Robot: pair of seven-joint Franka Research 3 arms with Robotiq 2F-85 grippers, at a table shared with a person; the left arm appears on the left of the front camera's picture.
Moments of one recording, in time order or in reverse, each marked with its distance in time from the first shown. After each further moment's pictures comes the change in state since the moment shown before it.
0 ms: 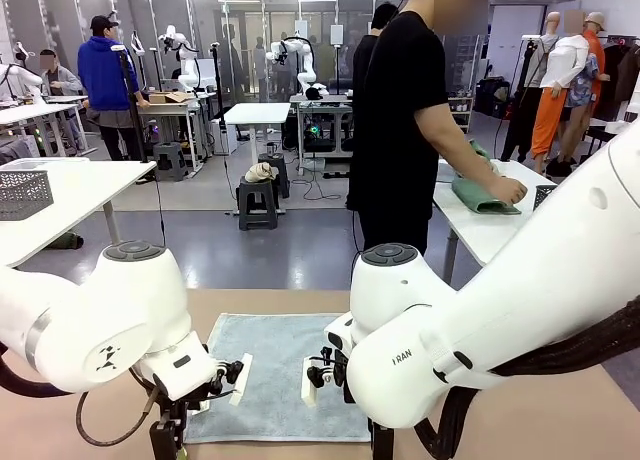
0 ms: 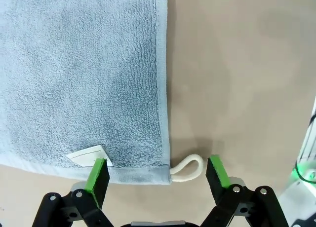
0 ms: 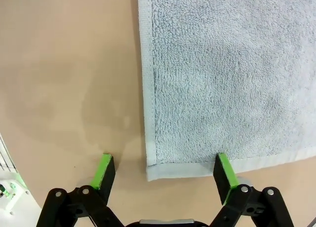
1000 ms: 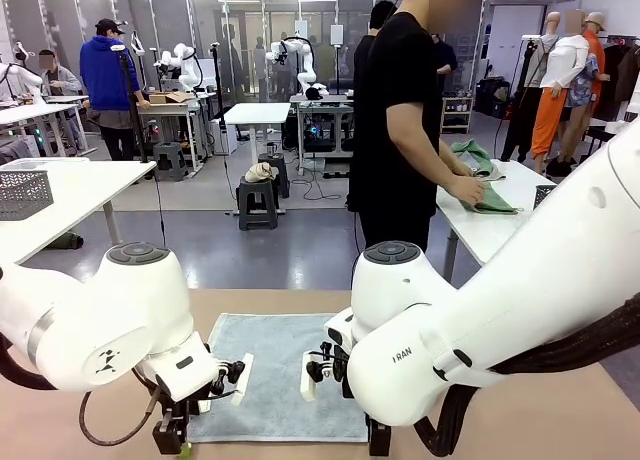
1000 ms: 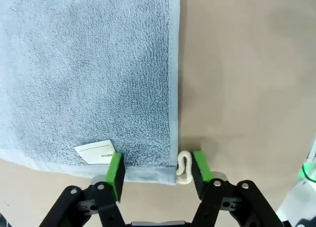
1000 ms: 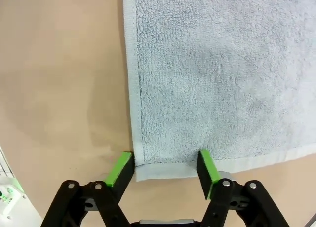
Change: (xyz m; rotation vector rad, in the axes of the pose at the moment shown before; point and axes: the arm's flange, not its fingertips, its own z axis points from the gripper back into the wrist) left arm 0.002 0.003 -0.001 0.036 0.028 -0.003; right arm 0.001 -0.005 0.003 -0.027 -0.026 -0.007
